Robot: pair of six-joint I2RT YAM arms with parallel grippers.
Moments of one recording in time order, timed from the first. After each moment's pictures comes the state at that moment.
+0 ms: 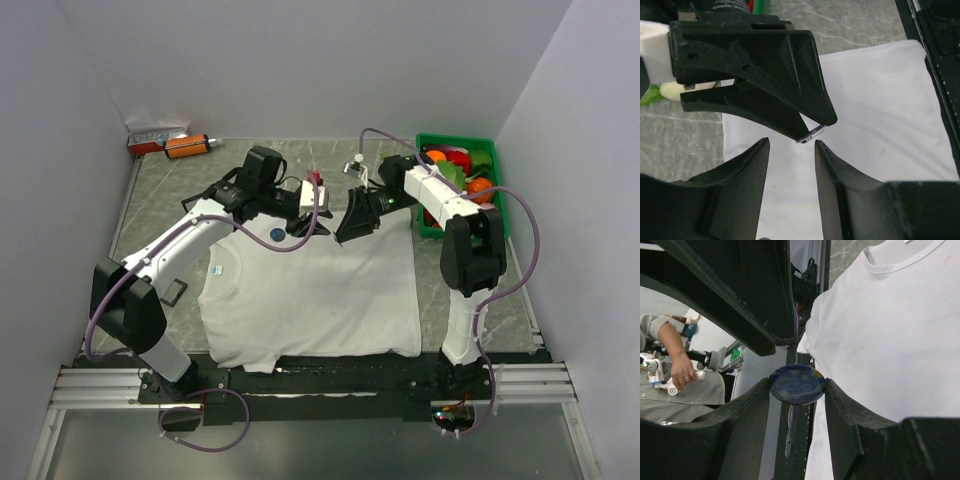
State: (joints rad) left arm -0.56 1.59 1.43 -0.47 0.92 0.77; right arm 0.28 2.00 1.69 -1.36 -1.42 -0.79
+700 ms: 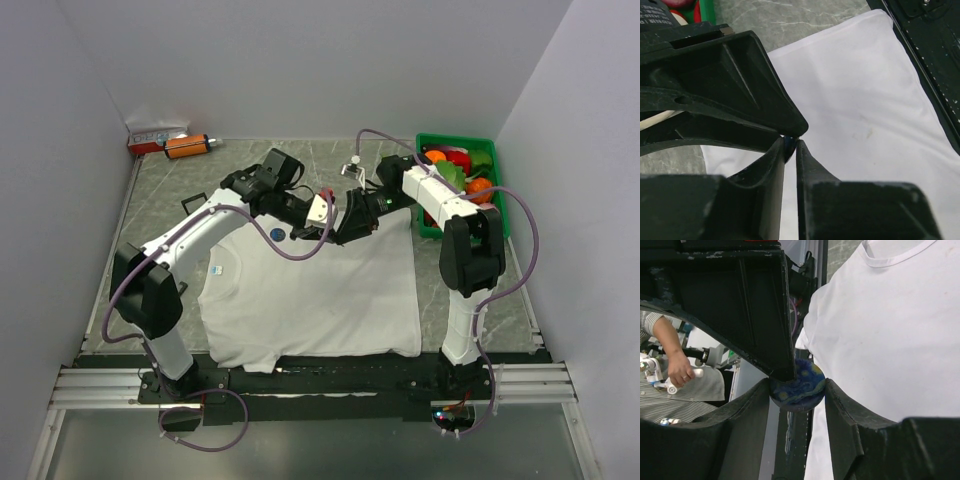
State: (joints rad) left arm -0.61 1.72 1.58 -0.77 0.97 1.09; right arm 0.30 2.00 1.70 -1.36 -1.39 -0.78
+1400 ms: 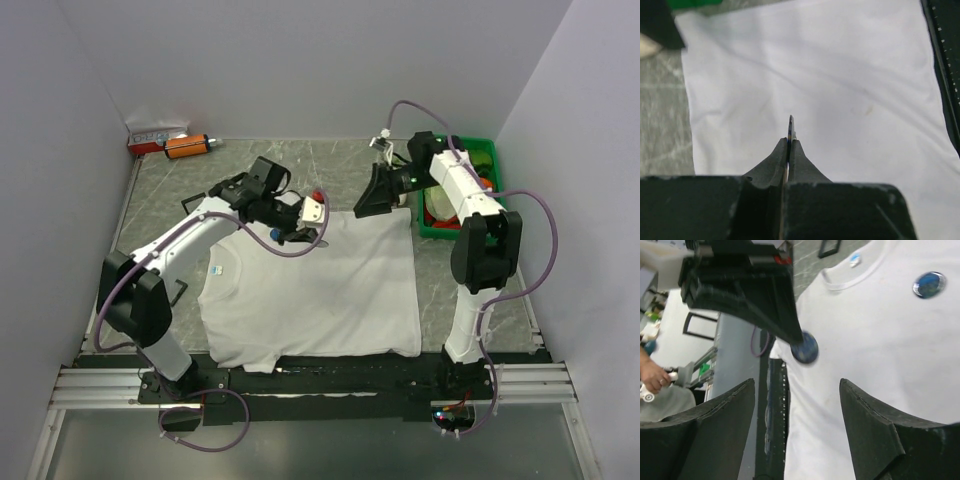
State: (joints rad) left arm -0.57 1.66 1.45 -0.71 0.86 0.98; right arm 0.17 2.00 1.86 -1.37 -1.36 -0.74
